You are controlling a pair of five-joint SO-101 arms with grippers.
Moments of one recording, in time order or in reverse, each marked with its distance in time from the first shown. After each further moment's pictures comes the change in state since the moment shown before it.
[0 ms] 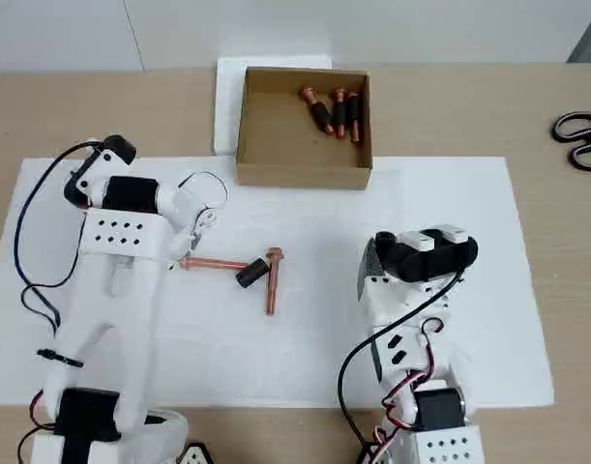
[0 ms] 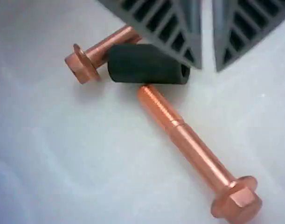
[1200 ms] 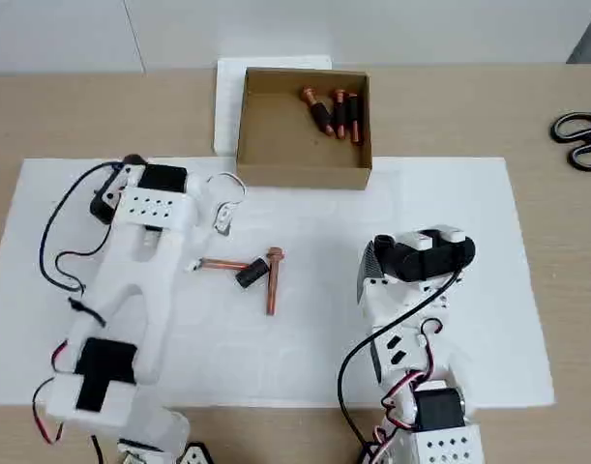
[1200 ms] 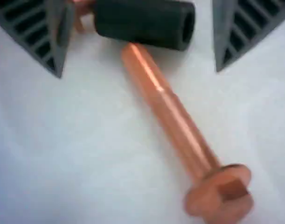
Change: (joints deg) left arm 2.2 16.1 -3.1 -2.3 10.0; right arm 0.0 -0.2 -0.1 2.4 -0.1
